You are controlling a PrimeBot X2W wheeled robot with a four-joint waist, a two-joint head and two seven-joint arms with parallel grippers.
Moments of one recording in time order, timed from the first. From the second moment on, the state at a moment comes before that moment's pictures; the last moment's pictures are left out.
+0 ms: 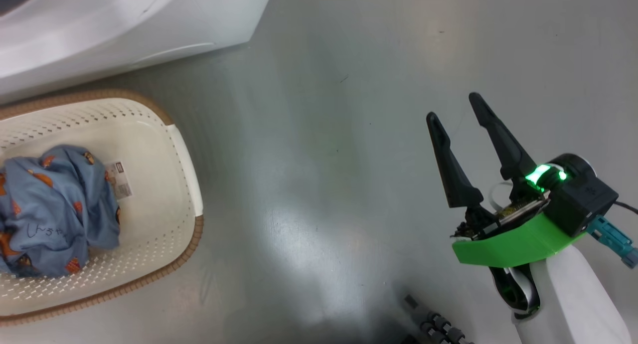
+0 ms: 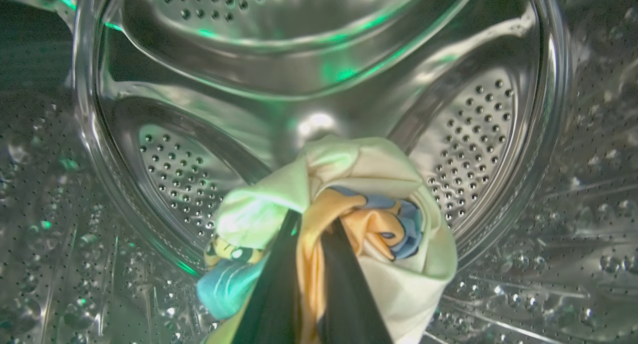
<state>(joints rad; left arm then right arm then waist) -1.56 0.42 -0.14 0.84 -0.33 0.04 -0.23 -0.34 -0.14 0.20 -0.05 0.29 0.13 -0.26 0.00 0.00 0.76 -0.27</state>
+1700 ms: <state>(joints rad) -0.81 0.29 -0.17 0.50 -0.43 0.14 -0.24 -0.27 -0.15 0.14 0.00 0.25 0.13 -0.26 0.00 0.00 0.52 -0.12</state>
